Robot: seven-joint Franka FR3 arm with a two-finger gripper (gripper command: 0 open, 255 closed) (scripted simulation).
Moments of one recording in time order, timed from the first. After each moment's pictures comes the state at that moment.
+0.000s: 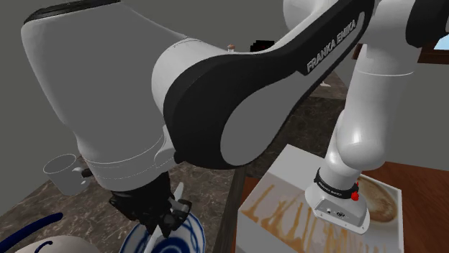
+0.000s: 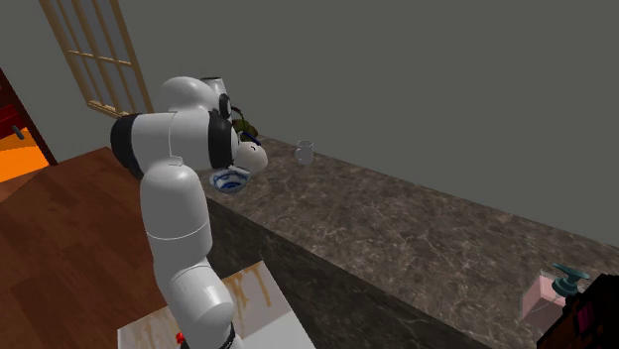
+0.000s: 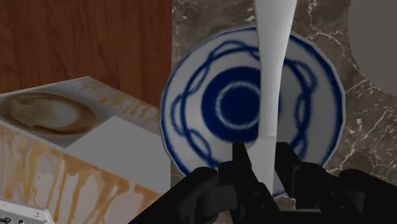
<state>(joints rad) 0.19 0.11 0.97 -1.88 -0.10 1.96 2.31</state>
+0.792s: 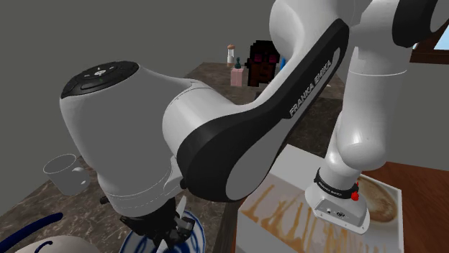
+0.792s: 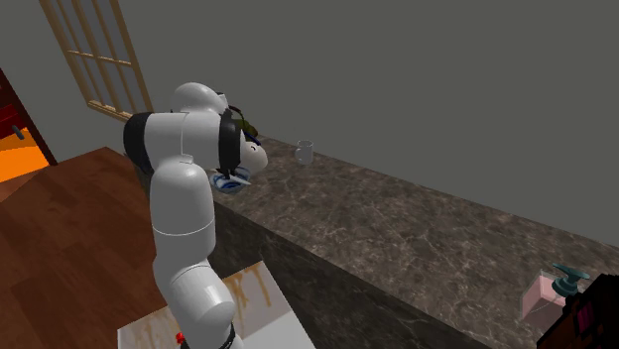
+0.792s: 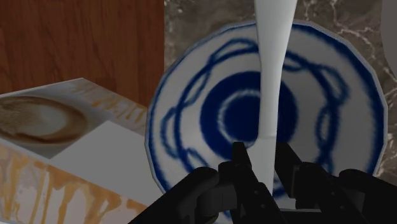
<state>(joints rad) 0.21 0.17 0.96 -1.97 -0.16 2.08 2.35</state>
